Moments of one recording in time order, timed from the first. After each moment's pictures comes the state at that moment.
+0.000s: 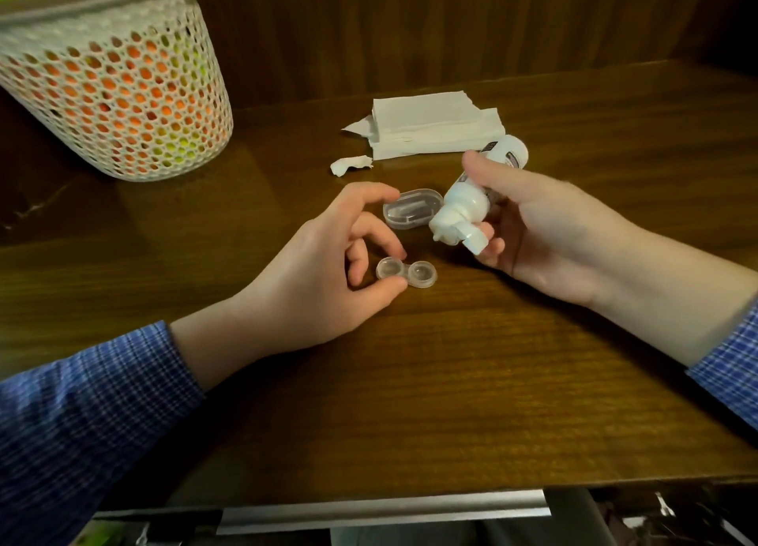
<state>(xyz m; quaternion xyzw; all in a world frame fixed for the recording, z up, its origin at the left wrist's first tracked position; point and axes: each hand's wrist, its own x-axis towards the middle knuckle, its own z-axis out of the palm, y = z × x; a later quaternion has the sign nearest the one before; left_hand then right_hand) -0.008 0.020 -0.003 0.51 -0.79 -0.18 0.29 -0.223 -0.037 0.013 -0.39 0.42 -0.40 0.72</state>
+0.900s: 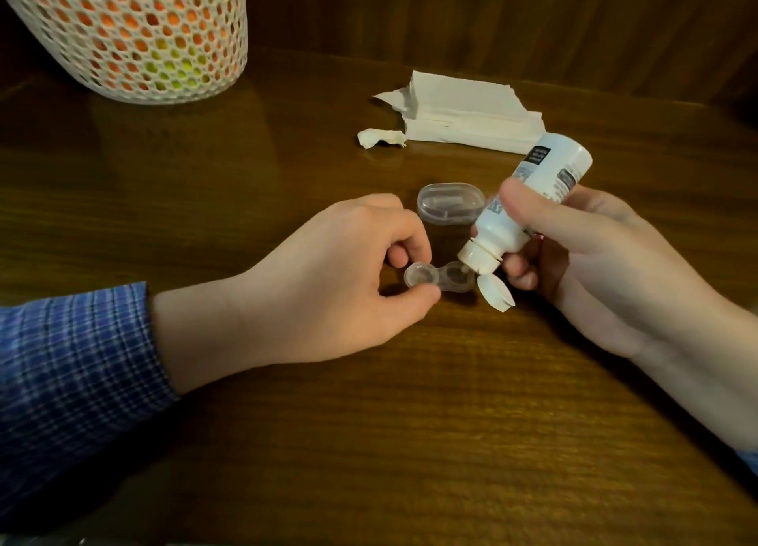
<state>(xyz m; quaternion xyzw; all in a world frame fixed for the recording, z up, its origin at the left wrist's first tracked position) -0.001 0.024 -0.011 0.51 -0.79 -0.18 0.28 -0.212 -0.023 0.011 -0.52 0.44 -0.38 0.62</state>
